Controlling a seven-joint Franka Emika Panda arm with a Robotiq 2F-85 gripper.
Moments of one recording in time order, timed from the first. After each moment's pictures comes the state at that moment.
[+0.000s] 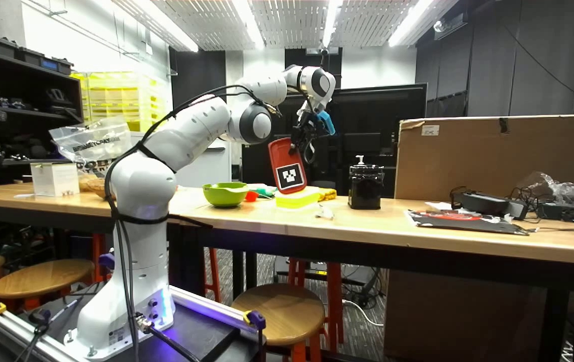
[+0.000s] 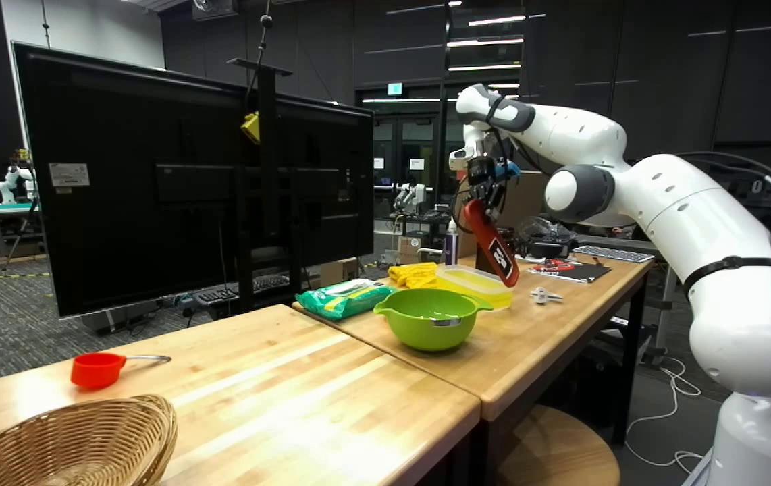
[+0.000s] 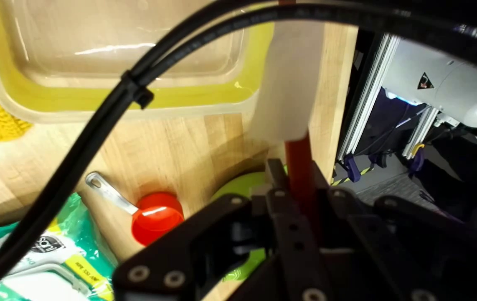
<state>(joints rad) -0.35 0.83 0.11 -0.42 0.14 0.80 -1.76</state>
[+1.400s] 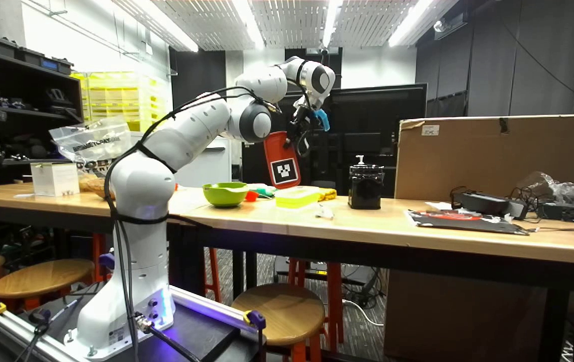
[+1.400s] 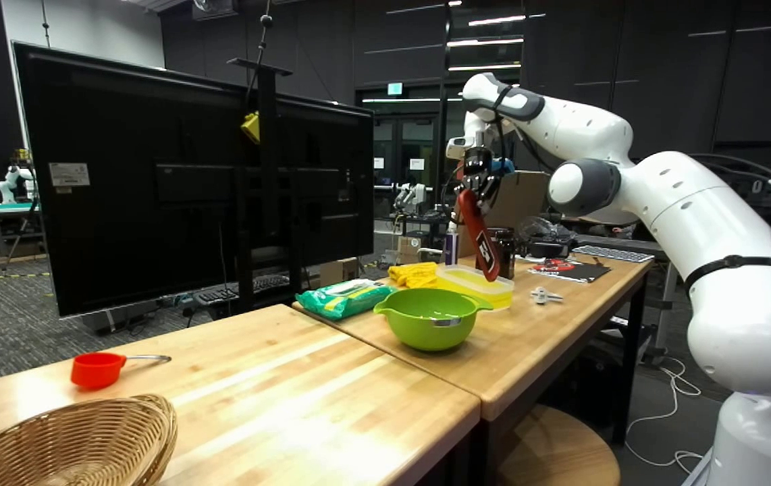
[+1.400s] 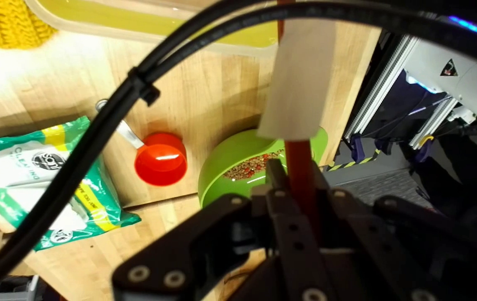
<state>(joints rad) -0.38 0.81 0.19 -0.42 0.23 0.83 -1.79</state>
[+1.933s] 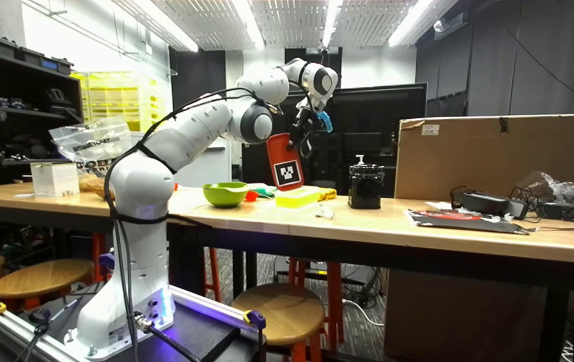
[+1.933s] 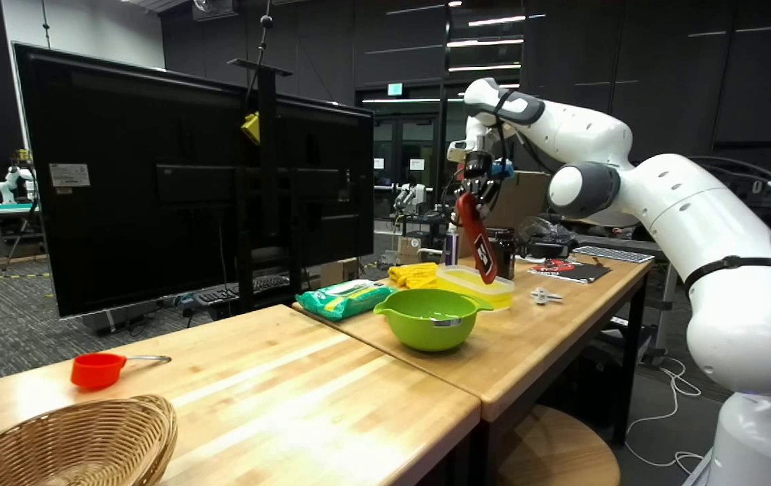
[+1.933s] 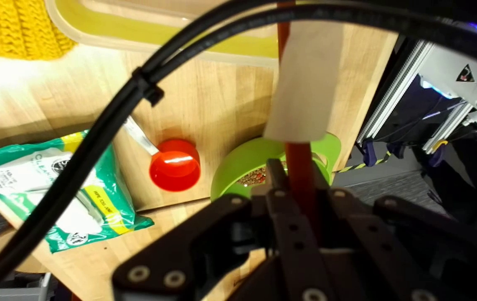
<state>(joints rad) -0.39 0.82 0.19 -0.42 0.23 0.86 -1.80</state>
